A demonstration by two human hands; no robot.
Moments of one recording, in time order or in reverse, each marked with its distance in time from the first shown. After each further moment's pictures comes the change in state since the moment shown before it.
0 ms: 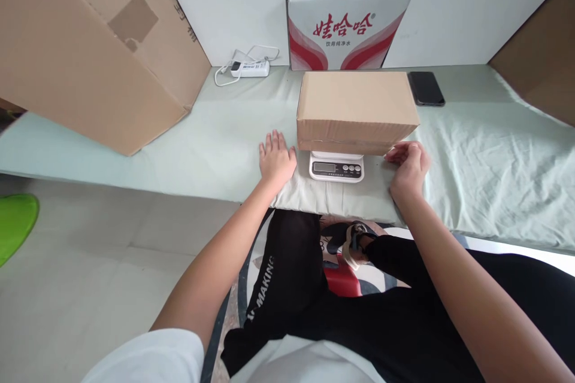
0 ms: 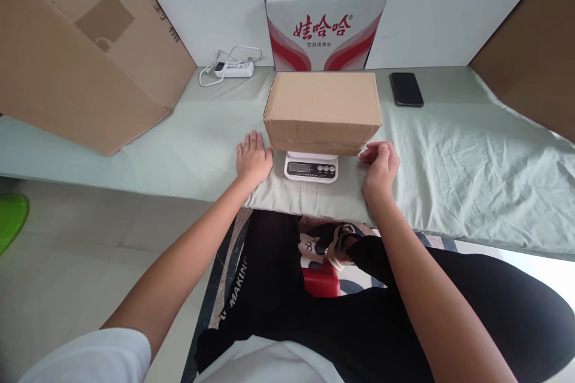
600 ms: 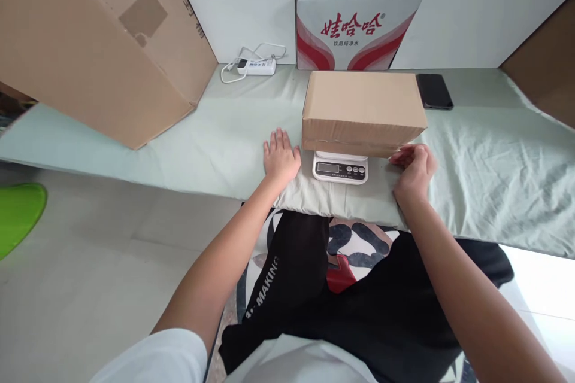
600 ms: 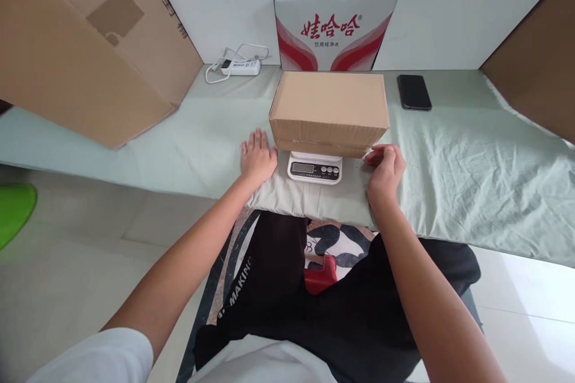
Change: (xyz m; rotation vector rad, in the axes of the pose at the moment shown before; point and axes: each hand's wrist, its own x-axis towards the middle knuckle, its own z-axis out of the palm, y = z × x) left_hand -0.005 0.020 -0.015 0.336 -0.111 -0.043; right_hand -0.002 -0.008 0.002 0.057 0.004 0.018
